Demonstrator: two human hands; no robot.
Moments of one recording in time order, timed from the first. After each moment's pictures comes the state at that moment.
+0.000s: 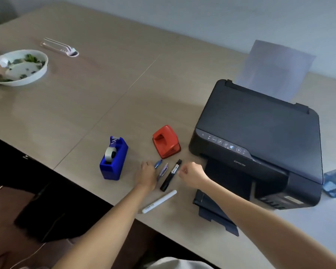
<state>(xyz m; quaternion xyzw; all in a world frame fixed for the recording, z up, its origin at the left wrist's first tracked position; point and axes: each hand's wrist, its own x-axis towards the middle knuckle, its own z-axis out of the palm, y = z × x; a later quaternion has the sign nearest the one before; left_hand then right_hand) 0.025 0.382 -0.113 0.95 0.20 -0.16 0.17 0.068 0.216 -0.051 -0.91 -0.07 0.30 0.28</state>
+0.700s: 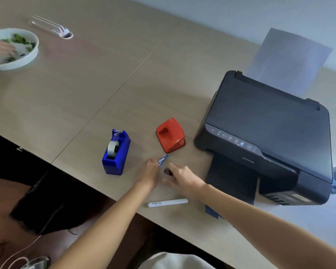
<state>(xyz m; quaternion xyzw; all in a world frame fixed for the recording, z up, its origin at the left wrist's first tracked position) 0.027 0.395 -0.127 0.96 0.15 -0.18 0.15 0.041 0.246 -0.071 -0.88 -0.31 0.27 0.25</state>
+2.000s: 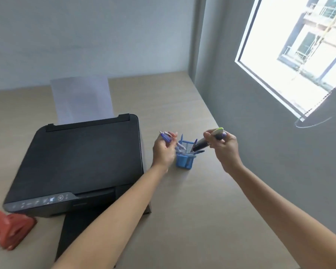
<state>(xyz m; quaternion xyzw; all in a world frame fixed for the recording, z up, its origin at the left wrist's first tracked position) 0.133 -0.141 0.042 0.71 -0.07 -0.10 0.69 0.069 -0.311 0.044 -0.70 0.20 -0.23 0.65</state>
